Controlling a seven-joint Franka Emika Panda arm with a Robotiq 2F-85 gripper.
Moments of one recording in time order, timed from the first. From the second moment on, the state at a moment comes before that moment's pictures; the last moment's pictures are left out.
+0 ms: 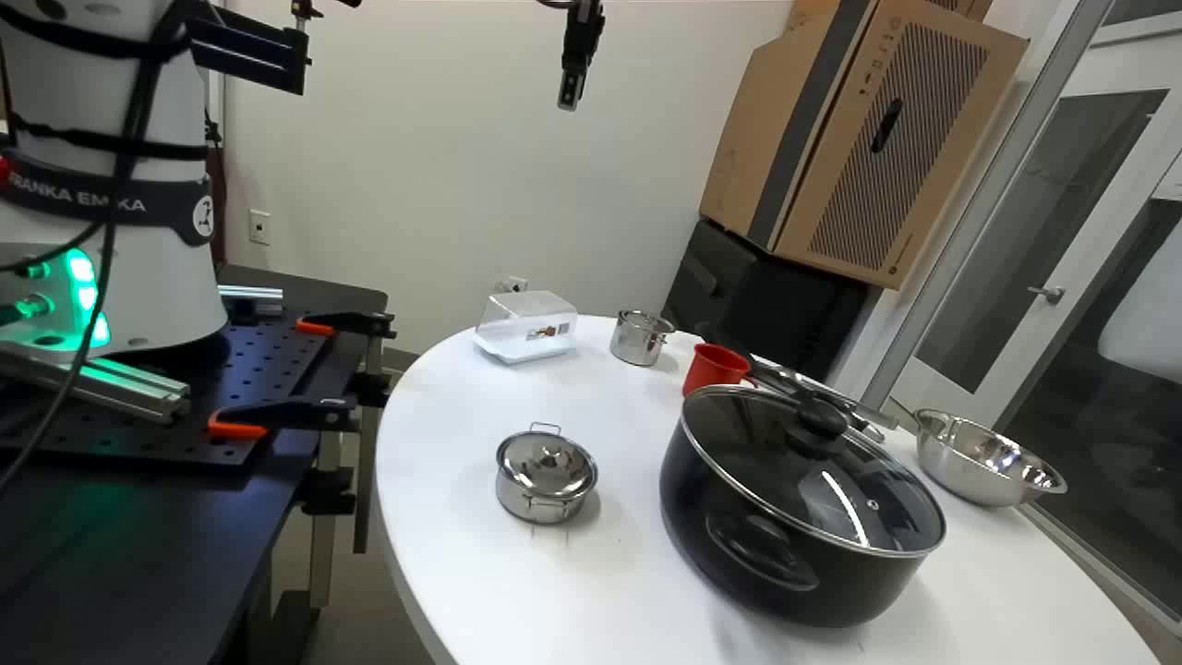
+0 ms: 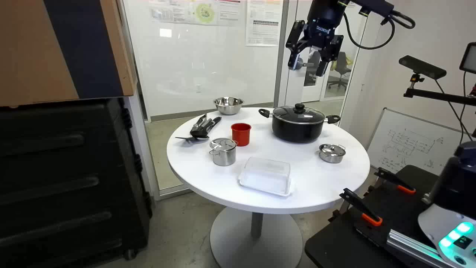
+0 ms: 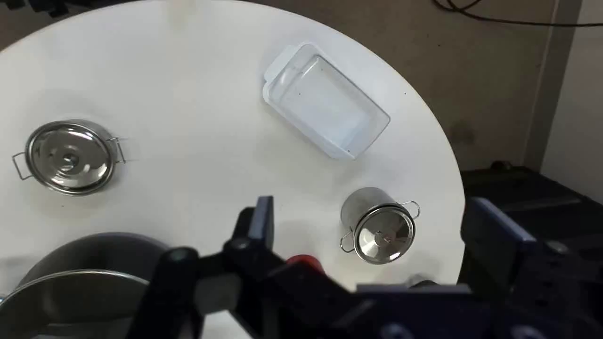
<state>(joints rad) 0.10 -0.59 0.13 -2.60 0.26 2.12 0.29</state>
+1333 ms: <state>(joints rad) 0.19 -0.23 0.16 -2.58 0.02 2.16 -0.19</state>
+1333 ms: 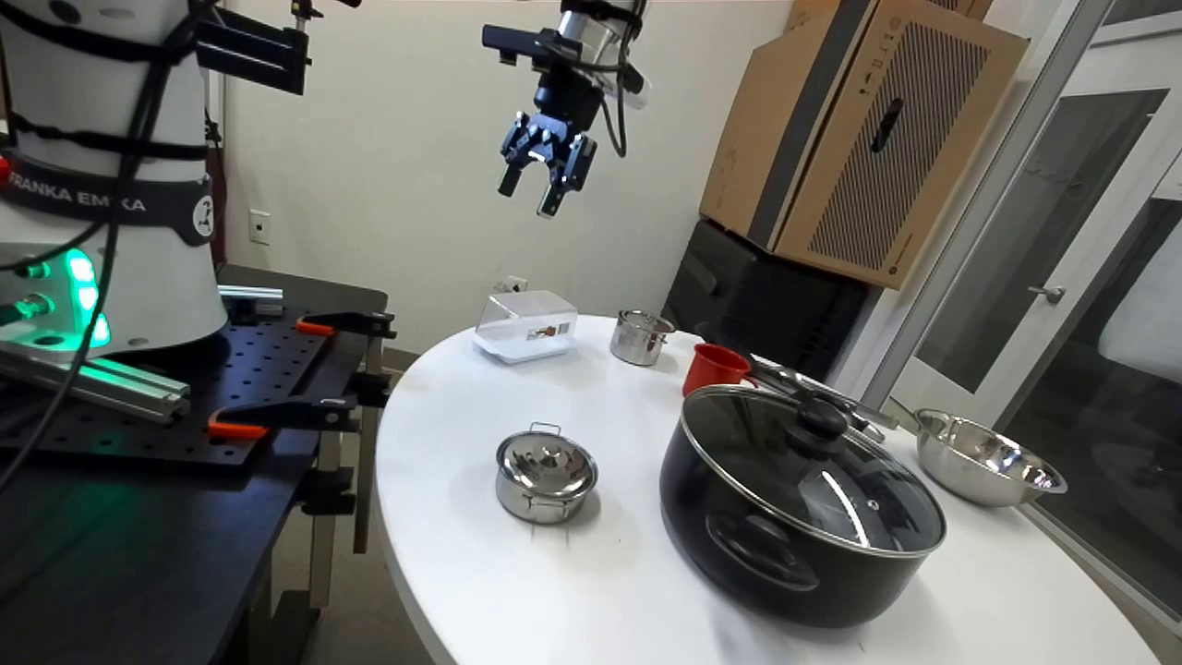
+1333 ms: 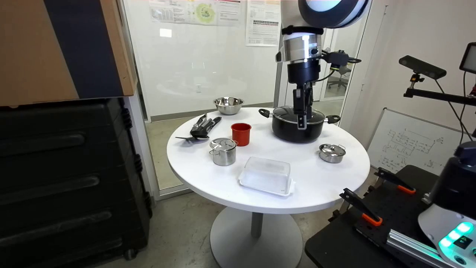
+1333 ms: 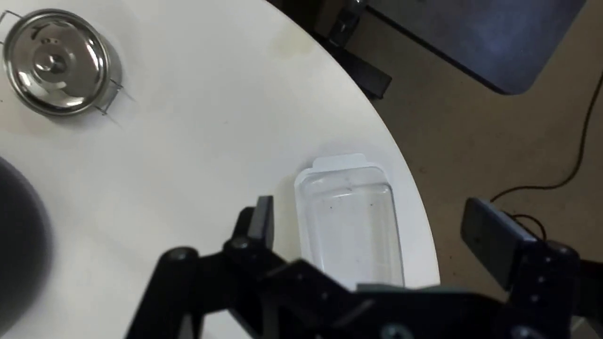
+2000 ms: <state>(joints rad) 0.20 -0.18 0.19 -2.59 -0.05 2.20 -0.19</state>
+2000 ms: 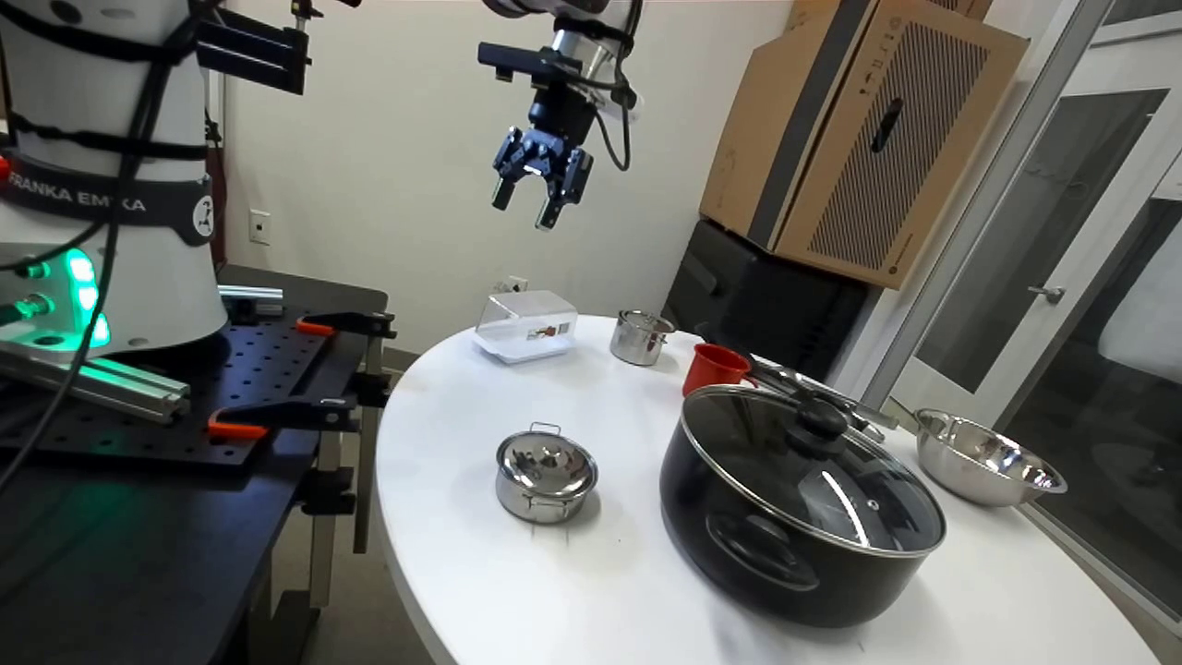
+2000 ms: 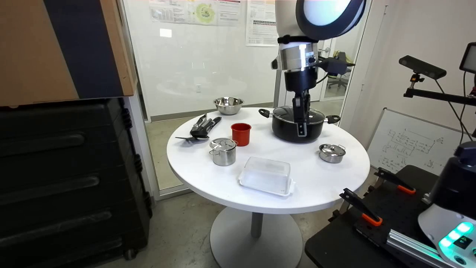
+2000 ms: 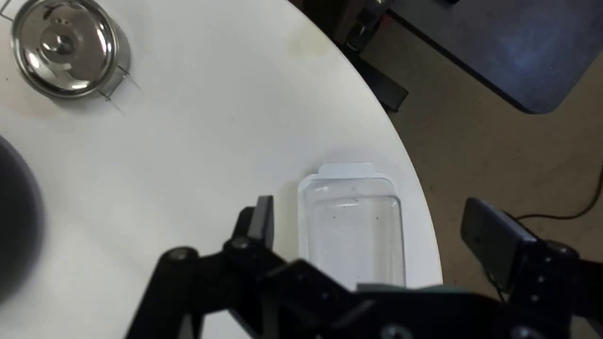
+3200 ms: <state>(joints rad) 0.21 0.15 0.24 -2.52 -0.31 2.47 -0.11</state>
